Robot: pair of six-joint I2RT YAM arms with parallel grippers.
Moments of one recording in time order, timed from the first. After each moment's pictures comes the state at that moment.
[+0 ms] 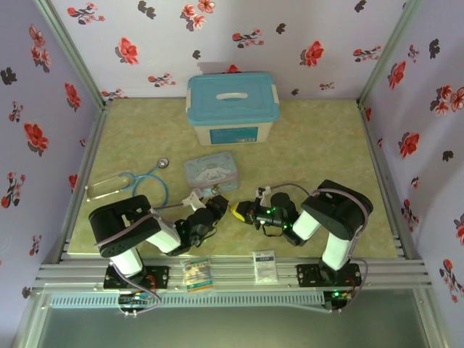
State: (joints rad) left arm -1.12 1.70 0.30 1.05 -0.52 -1.49; right arm 0.79 1.78 0.25 1.24 -0.47 1.53
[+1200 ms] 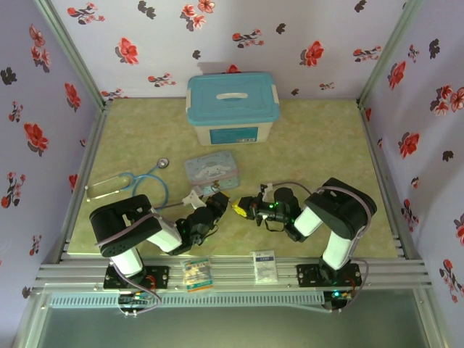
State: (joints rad) left arm -1.12 1.70 0.32 1.09 -0.55 -1.49; right arm 0.72 1.77 0.27 1.23 -0.56 1.64
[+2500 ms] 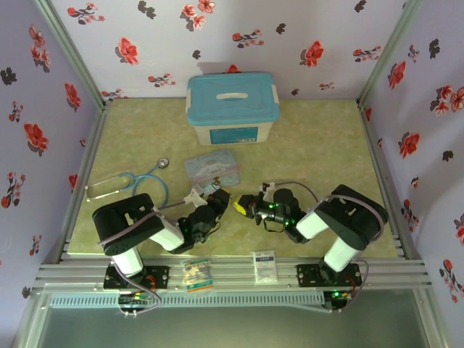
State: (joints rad) left arm -1.12 1.72 0.35 1.13 -0.57 -1.52; right arm 0.77 1.65 0.26 1.13 -0.42 1.63
